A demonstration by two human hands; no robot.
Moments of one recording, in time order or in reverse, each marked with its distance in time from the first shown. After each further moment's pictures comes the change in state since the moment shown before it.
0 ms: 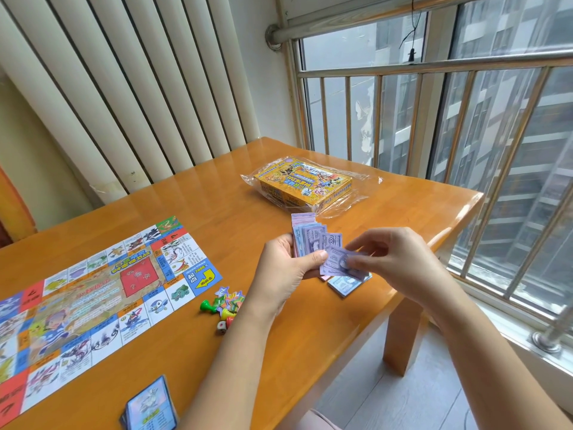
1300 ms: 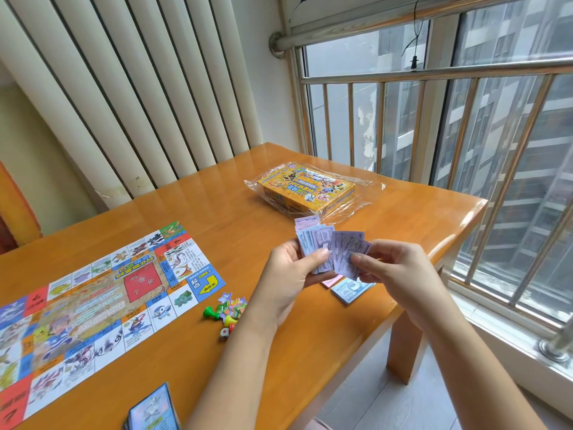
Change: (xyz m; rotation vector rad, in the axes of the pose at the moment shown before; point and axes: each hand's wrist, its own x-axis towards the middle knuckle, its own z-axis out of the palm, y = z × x) left_hand -0.003 0.007 0.001 -0.126 -0.070 -0.028; right_hand -0.004 0.002 0.015 0.506 0.044 0.102
